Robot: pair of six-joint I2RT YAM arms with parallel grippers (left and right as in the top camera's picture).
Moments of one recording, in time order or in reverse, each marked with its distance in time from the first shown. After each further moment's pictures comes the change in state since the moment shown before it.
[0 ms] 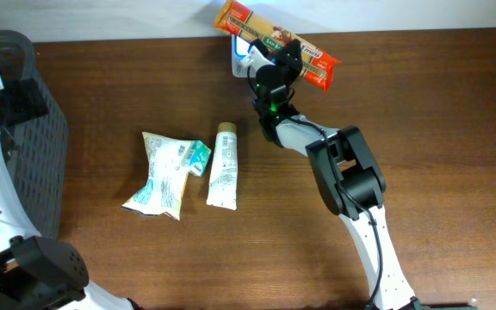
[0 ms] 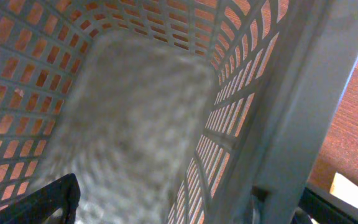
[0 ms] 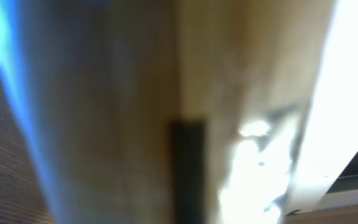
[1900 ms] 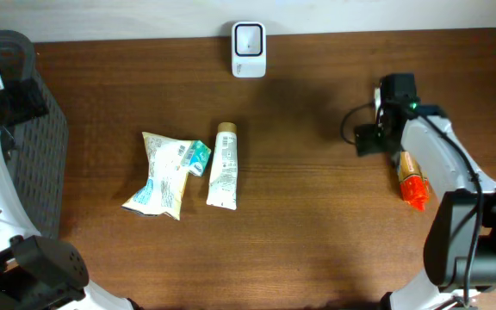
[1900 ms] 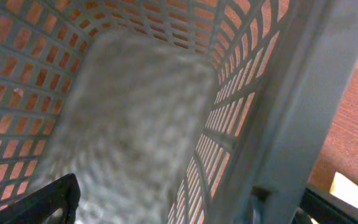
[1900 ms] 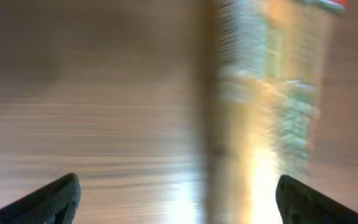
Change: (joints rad) left arm 0.000 0.002 0.000 -0.001 0.001 0.000; right arm -0.447 -0.756 -0.431 -1.559 -0.743 1.142
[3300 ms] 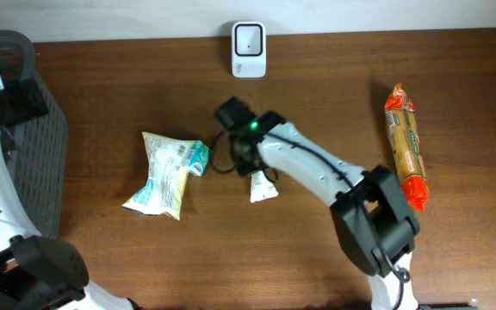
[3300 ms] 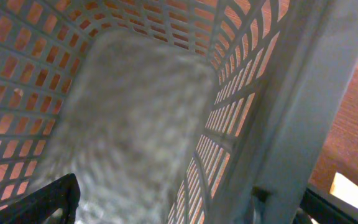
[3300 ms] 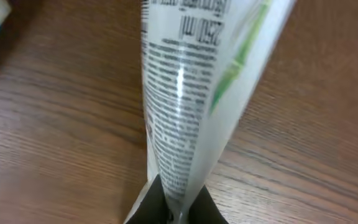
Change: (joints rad) left arm 0.000 0.000 0.000 0.001 0.000 0.000; right arm 0.711 0.300 0.328 -0.139 0.079 0.368
